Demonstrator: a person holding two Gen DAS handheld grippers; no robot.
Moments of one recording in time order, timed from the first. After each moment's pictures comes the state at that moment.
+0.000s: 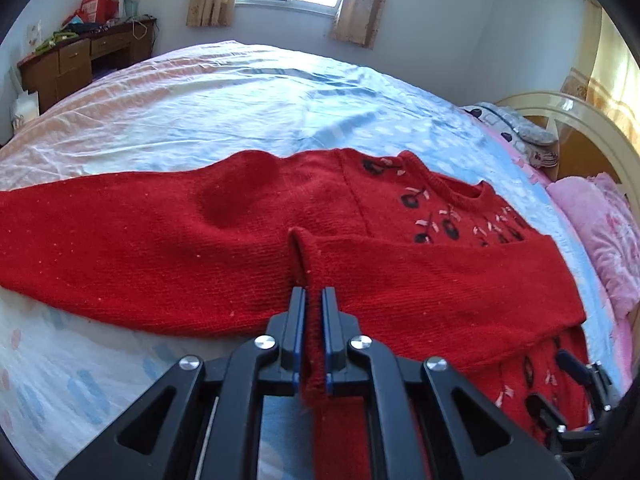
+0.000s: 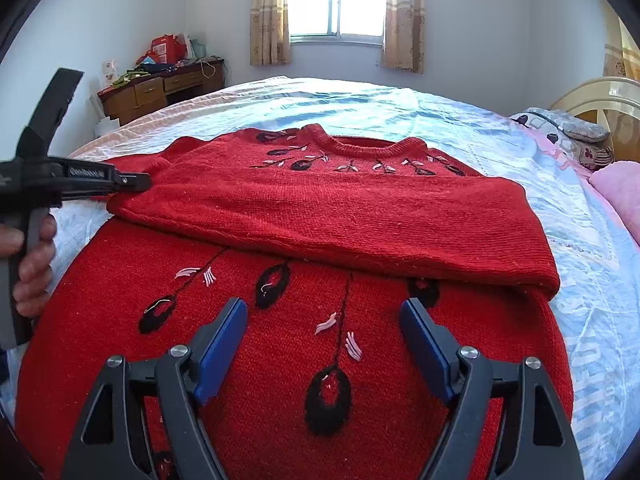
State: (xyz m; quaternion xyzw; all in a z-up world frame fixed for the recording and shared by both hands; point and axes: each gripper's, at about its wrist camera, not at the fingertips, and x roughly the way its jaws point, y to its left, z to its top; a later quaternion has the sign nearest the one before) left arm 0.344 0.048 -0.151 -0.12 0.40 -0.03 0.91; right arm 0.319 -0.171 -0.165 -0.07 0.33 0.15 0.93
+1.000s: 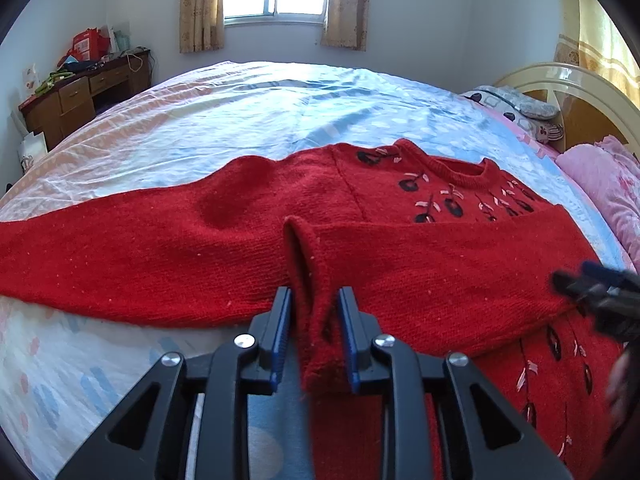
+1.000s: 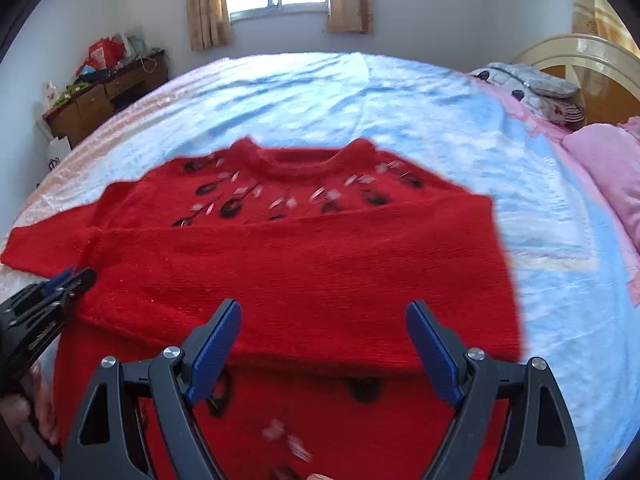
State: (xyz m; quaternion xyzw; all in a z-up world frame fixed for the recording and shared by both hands) left arm 0.330 0.033 -0.154 -0.05 0.38 -0.01 0.92; right arm 0.396 -0.166 -0.148 -0.03 0.41 0.07 0.91
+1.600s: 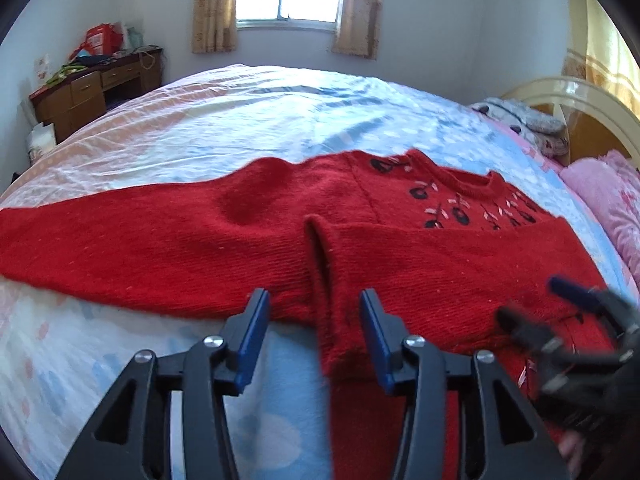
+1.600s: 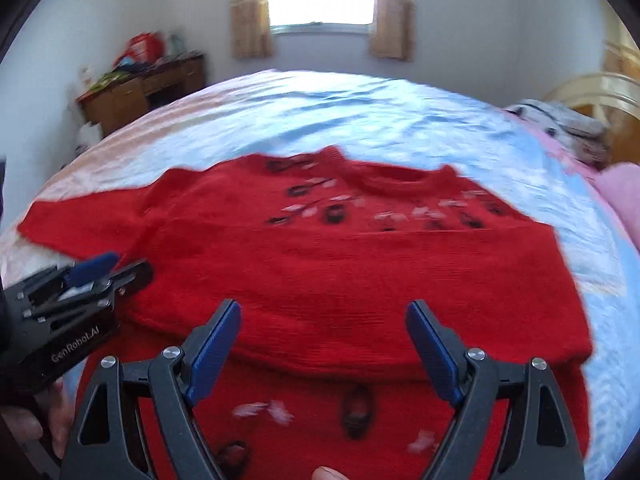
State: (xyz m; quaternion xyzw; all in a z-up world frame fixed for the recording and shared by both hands) left arm 0.318 0.045 -0.151 -0.07 0.36 0.01 0.93; right arm 0.377 -0.093 -0.155 -0.06 0.37 0.14 0.91
